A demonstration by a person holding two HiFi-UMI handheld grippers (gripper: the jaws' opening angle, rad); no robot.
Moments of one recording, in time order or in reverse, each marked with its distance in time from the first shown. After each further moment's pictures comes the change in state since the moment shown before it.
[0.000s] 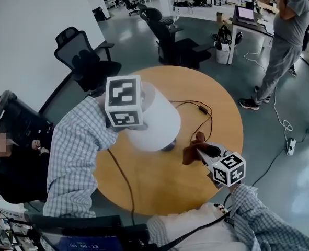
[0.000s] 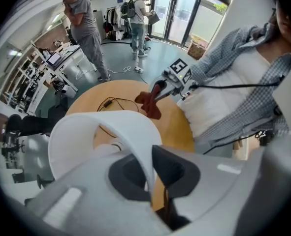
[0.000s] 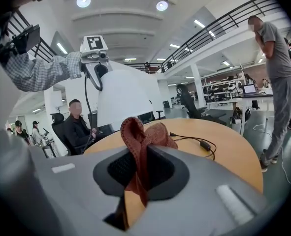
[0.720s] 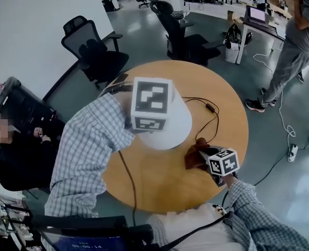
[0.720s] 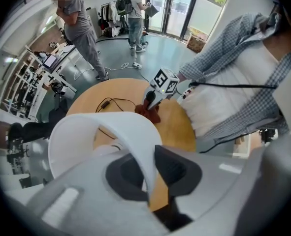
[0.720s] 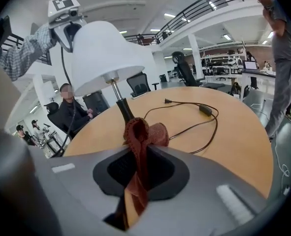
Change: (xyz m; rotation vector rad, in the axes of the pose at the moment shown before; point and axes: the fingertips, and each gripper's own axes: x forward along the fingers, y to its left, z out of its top) left arm 0.014 -0.009 0.025 0.039 0.054 0.021; right arm 0.039 -0.036 -0.094 0.073 0.338 -0.021
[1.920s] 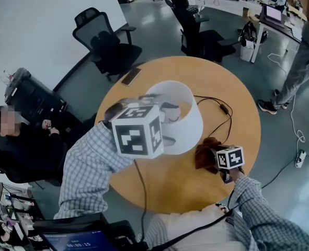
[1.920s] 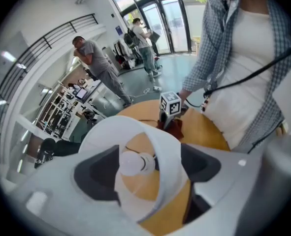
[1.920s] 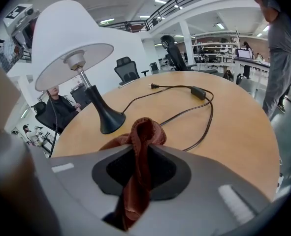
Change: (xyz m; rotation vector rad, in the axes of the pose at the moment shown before) left arm -0.010 0.024 0.005 0.061 -0.293 0.404; right arm 0.046 -0.041 -0.023 0.088 0.136 -0.054
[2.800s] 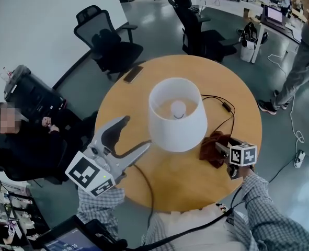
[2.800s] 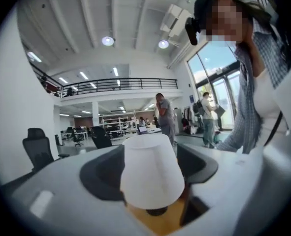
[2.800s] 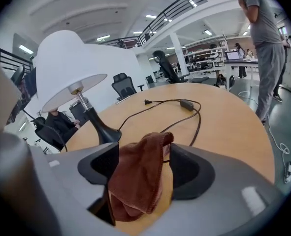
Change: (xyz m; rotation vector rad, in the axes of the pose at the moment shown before) left arm -0.128 -0.025 -0.054 -0.712 -0.797 0.599; right arm -0.033 -0.020 0.028 0.080 -0.175 -0.012
